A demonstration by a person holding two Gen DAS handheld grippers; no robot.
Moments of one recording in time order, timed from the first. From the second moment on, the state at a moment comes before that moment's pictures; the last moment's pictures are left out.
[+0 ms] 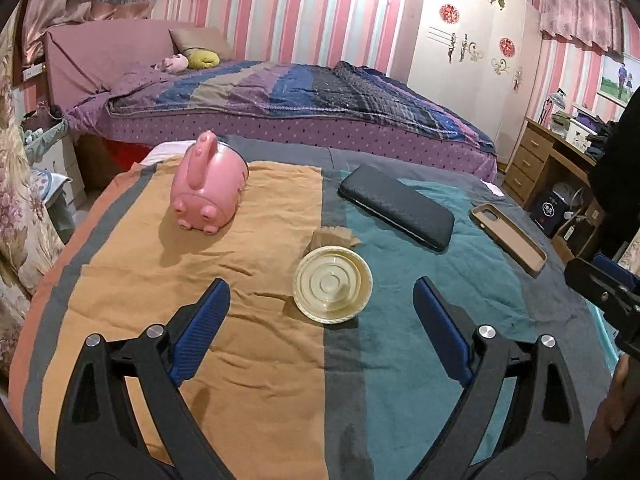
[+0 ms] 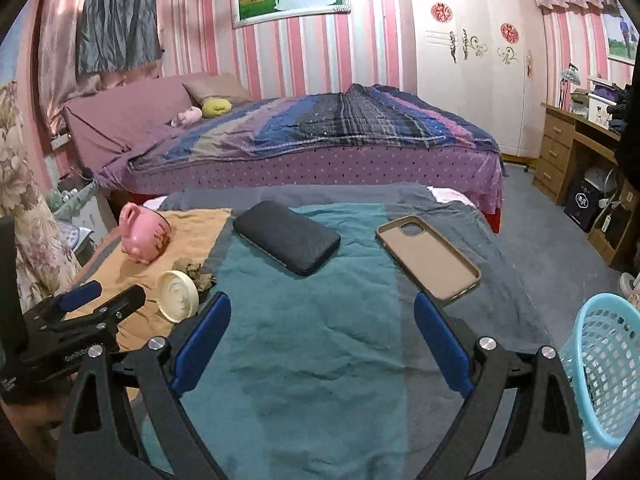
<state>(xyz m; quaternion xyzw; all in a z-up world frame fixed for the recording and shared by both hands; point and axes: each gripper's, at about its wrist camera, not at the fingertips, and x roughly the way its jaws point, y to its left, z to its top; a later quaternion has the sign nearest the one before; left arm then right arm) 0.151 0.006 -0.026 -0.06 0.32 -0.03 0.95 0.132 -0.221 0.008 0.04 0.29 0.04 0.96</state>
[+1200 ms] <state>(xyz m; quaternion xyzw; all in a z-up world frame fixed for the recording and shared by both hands) 0.199 -0.009 -0.067 -0.06 0.38 -0.01 0.92 0.160 -0.218 -0.001 0.06 0.32 0.06 0.94</state>
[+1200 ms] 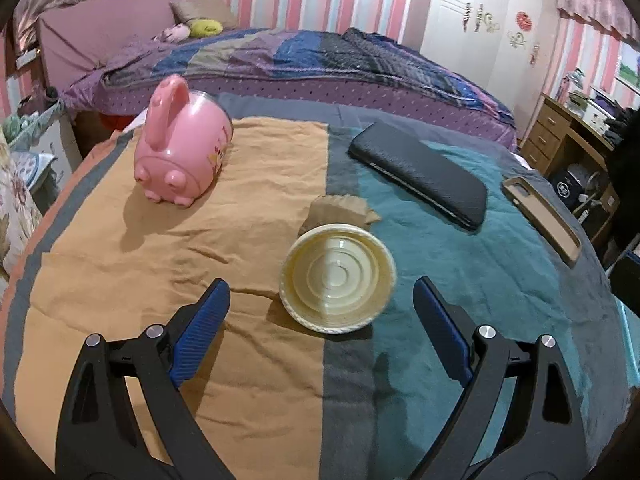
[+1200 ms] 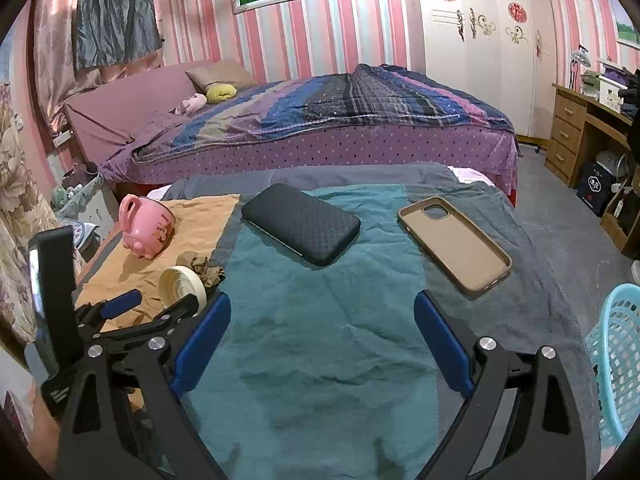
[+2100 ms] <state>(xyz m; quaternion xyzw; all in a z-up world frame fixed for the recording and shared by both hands) 0.177 0.044 -0.026 -0.10 0.33 -0.03 0.94 0.188 -0.172 -0.023 0.03 0.35 0.06 0.93</state>
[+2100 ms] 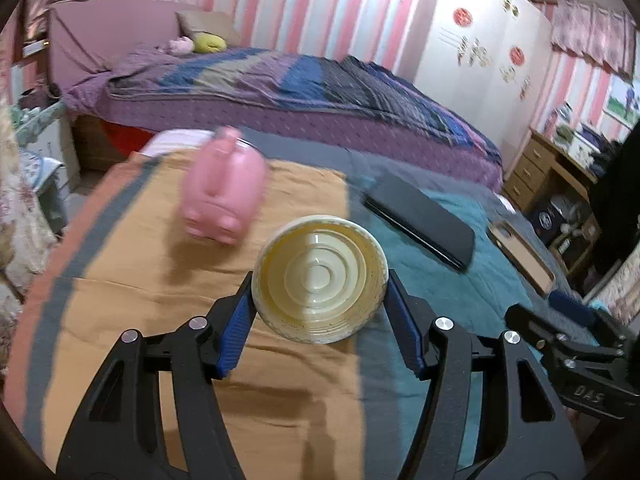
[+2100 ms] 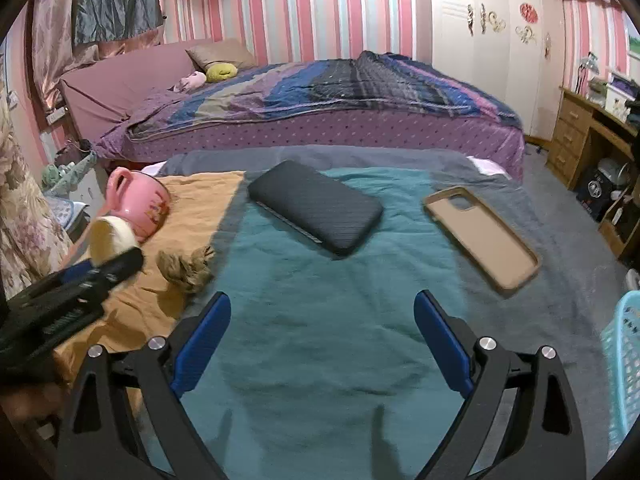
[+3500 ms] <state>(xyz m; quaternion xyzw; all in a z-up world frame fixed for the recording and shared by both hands) 0.172 0.092 -0.026 -0.11 0.32 0.01 0.94 0.222 -0.075 -0.046 0.00 0.38 0.14 0.91</state>
